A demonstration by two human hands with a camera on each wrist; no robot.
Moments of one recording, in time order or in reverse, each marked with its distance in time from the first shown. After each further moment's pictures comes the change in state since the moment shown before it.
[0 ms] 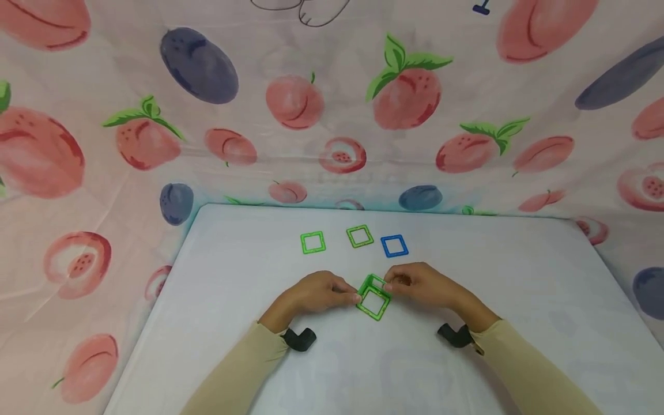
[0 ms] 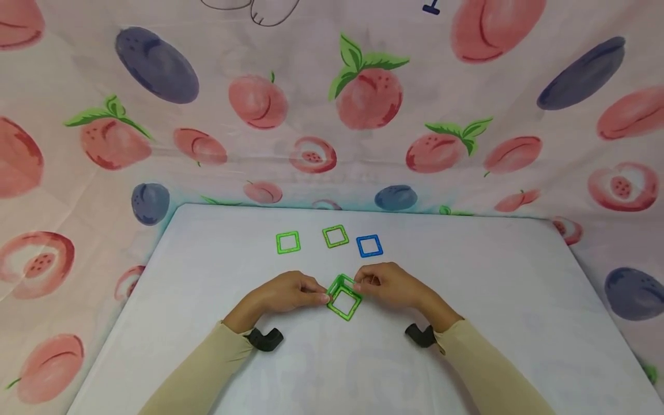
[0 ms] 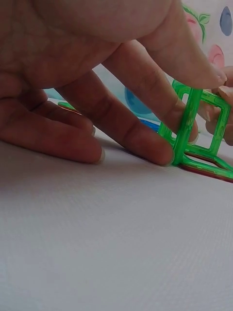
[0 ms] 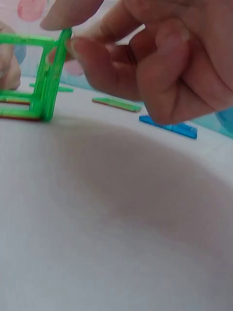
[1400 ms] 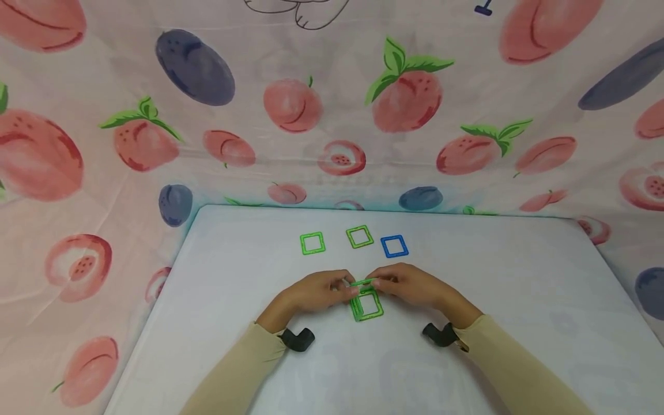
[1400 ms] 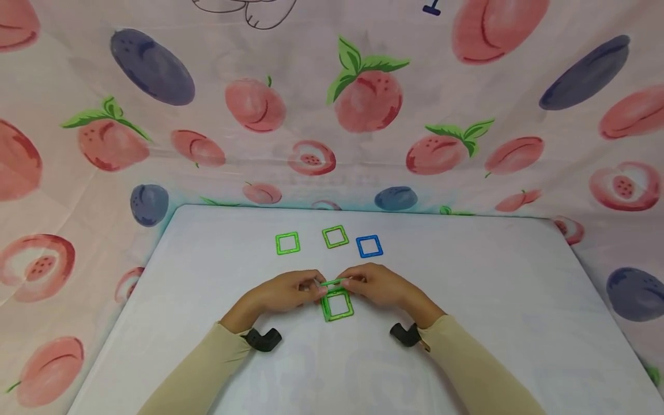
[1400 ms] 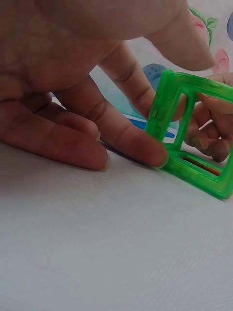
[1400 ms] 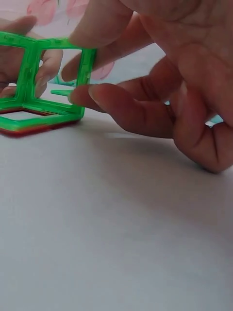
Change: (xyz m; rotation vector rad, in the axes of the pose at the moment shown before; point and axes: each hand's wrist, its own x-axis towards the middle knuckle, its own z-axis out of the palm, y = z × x) left_hand 0.002 0.001 -0.004 -0.043 -0.015 -0.010; right_hand 0.021 -0.009 0.010 0.135 -0.116 0.089
